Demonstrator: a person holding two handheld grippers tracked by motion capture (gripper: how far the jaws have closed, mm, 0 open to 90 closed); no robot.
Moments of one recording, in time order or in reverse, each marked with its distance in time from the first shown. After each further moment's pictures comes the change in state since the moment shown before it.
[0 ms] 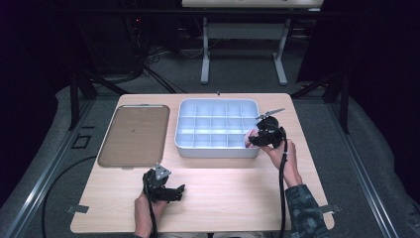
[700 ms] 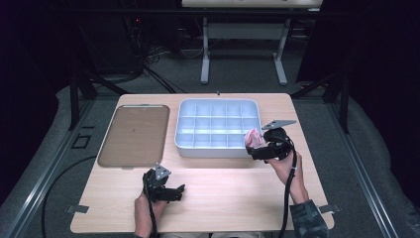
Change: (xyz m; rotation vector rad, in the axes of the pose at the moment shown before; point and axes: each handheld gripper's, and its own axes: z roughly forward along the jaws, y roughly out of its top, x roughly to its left) left arm 0.000 0.000 0.000 0.003 -0.001 0.005; right arm 0.023 -0.030 -0.043 -0.129 0.058 -0.045
